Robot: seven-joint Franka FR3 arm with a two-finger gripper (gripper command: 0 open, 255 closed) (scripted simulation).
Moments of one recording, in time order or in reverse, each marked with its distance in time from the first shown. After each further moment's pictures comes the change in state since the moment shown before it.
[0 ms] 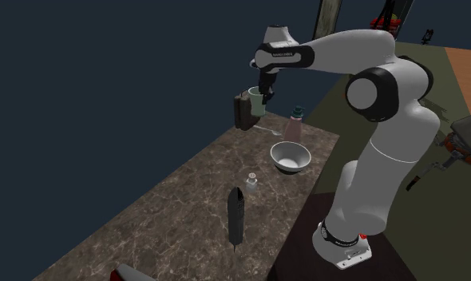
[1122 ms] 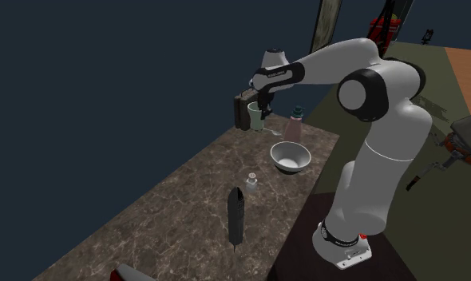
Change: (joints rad) arm -0.007 0.054 -0.011 -0.181 0.043 0.221 -0.030
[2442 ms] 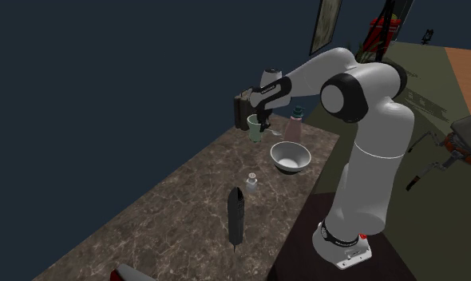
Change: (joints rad) arm -0.020 0.120 0.007 -0.110 0.120 0.195 -0.084
